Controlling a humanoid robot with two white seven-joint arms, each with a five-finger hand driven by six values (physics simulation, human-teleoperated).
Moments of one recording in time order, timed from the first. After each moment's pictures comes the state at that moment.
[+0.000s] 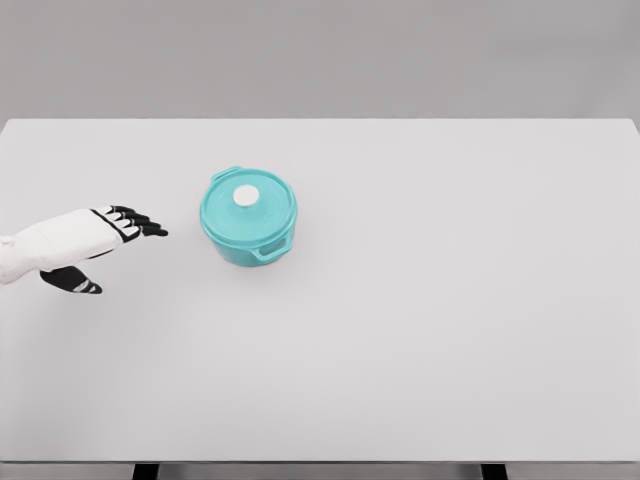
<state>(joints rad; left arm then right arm) -0.23 0.94 -0.33 -1.60 -0.42 -0.49 -0.45 0.05 0.00 0.50 -0.09 0.16 -0.04 0.31</state>
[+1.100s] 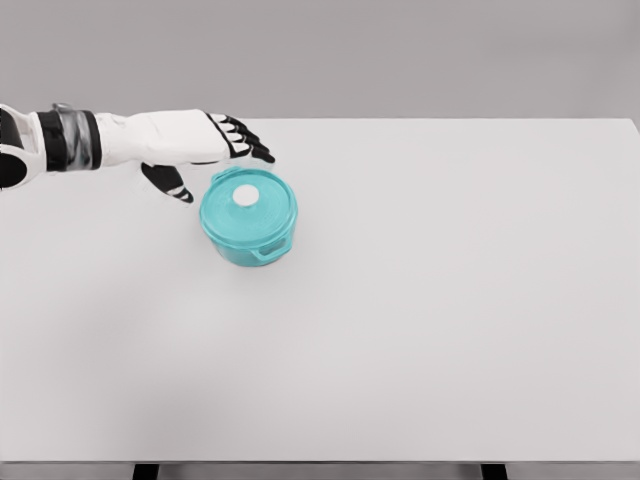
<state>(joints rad) -1.00 0.77 -0.95 -1.45 -0.27 -0.48 -0.55 0.05 0.00 0.51 -0.09 0.16 -0.04 0.31</state>
